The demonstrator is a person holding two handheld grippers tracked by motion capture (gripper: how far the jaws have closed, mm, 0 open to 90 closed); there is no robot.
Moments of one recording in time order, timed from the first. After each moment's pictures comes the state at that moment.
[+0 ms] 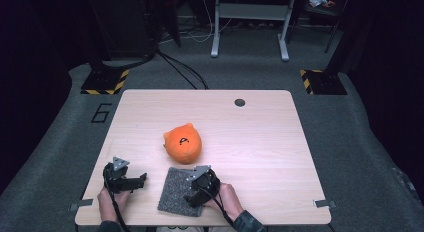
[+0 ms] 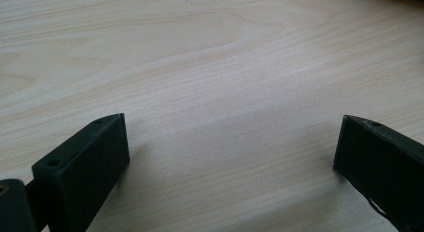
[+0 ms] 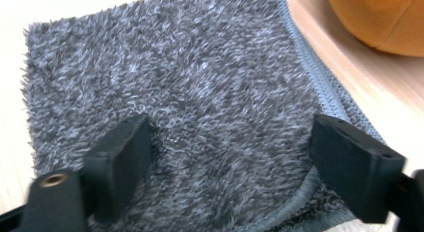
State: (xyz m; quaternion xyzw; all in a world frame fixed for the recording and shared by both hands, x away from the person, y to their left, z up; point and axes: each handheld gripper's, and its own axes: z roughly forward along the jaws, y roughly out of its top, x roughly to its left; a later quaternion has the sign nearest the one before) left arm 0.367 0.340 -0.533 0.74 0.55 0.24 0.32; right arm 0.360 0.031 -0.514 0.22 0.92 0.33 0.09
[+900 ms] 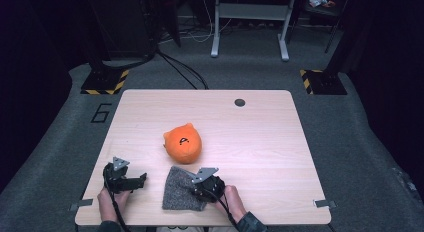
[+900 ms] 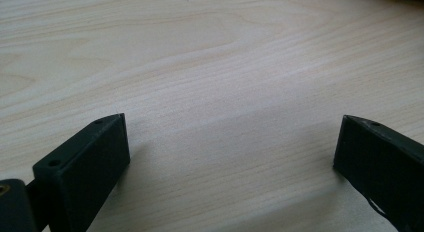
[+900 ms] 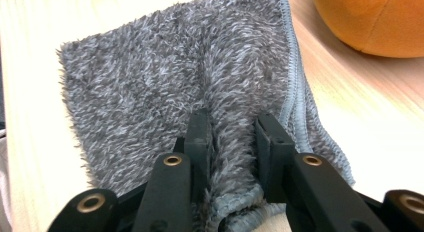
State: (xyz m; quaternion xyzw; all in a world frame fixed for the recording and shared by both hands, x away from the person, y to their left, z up) left arm 0.367 0.340 -0.533 0.74 0.55 0.24 0.32; right arm 0.353 0.015 -0.514 0.21 0.90 0.37 0.09
